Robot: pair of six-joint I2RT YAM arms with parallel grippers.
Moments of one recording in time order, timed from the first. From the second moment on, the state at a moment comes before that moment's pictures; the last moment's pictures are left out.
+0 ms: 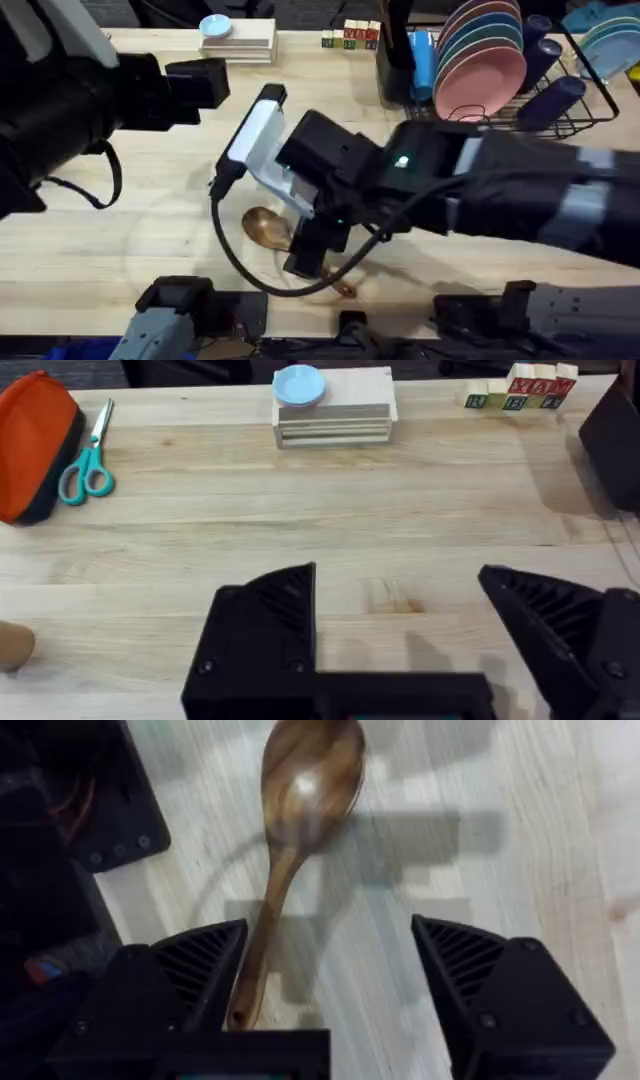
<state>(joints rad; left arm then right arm) -0.01 0.75 1.01 -0.78 -0.02 0.01 1.07 1.54 1.08 -0.71 -0.12 -0.11</state>
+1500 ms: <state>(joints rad) -0.01 0.75 1.01 -0.78 0.01 0.01 1.22 1.74 1.10 -0.65 0.00 -0.05</state>
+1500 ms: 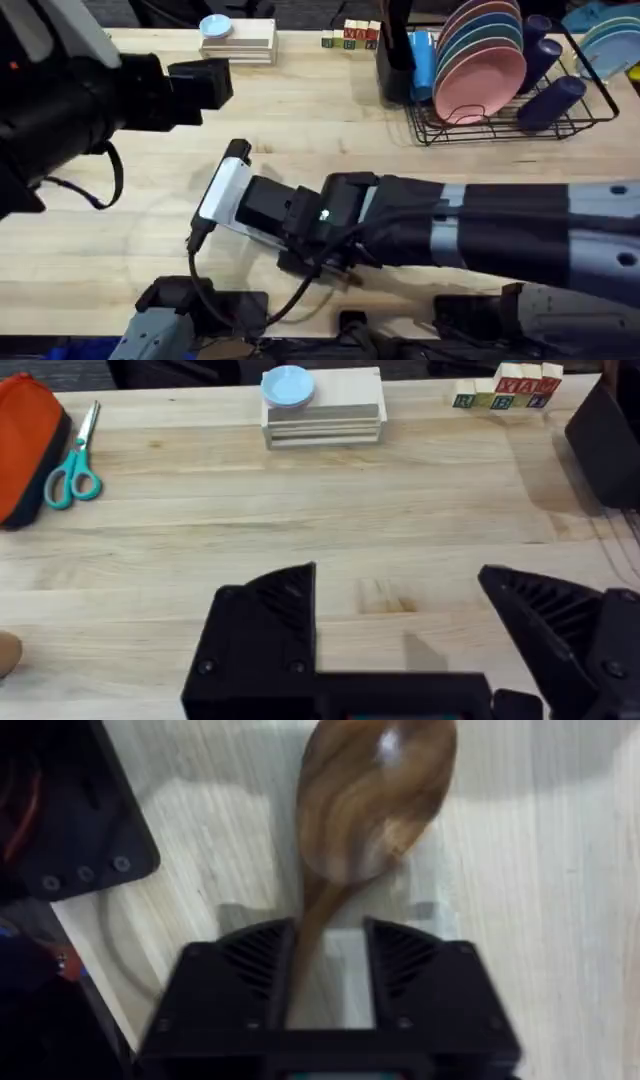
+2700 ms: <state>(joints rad) -0.01 0.75 1.01 -0.77 0.01 0.01 0.93 1.56 1.13 -0.70 -0.02 -0.04</state>
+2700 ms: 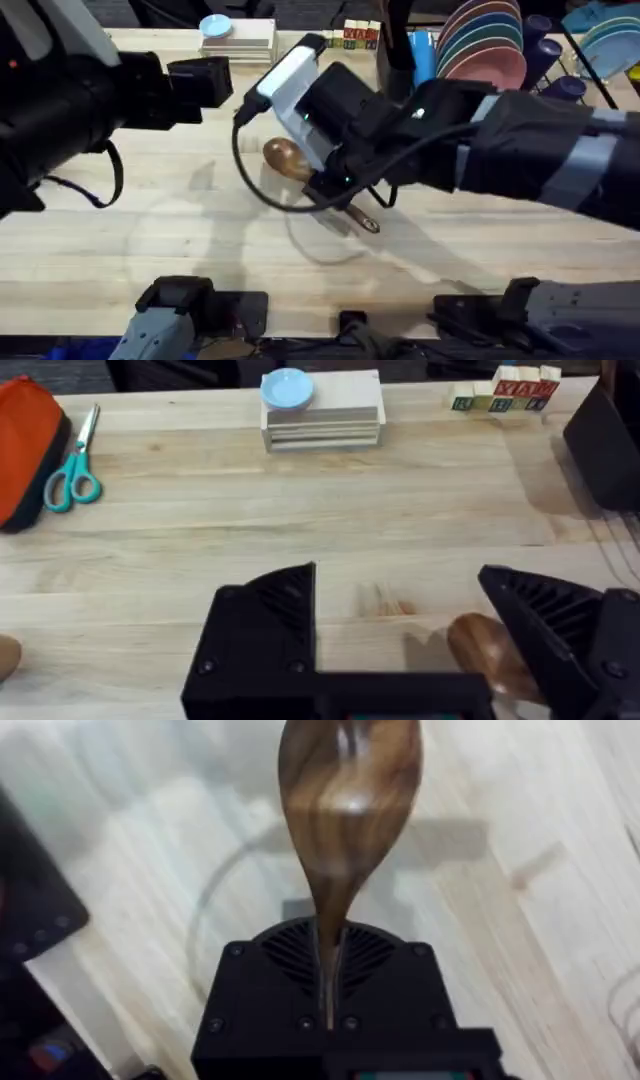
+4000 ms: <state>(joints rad) -0.01 0.75 1.01 -0.73 0.01 0.01 0.36 1.54 1.34 -0.02 0.08 -0.03</state>
